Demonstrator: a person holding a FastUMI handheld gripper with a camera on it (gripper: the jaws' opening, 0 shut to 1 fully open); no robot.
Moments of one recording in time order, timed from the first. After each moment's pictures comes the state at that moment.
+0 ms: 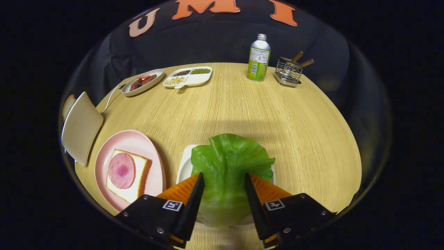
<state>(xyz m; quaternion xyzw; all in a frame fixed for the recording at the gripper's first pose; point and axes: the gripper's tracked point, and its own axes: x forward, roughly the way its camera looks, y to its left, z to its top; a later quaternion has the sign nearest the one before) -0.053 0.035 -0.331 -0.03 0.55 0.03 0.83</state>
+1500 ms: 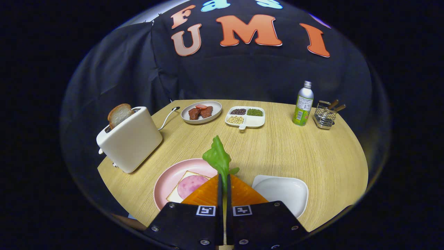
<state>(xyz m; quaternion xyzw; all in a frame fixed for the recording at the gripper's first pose) -0.042 0.149 -0.242 0.00 0.44 0.18 0.88</state>
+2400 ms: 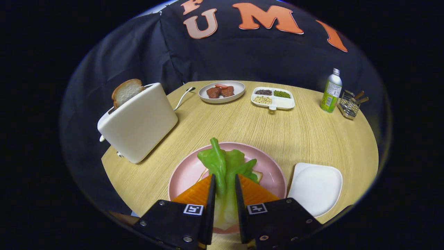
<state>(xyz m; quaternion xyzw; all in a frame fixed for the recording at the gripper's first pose) -0.071 0.210 -0.274 -0.01 0.48 0.22 0.85</state>
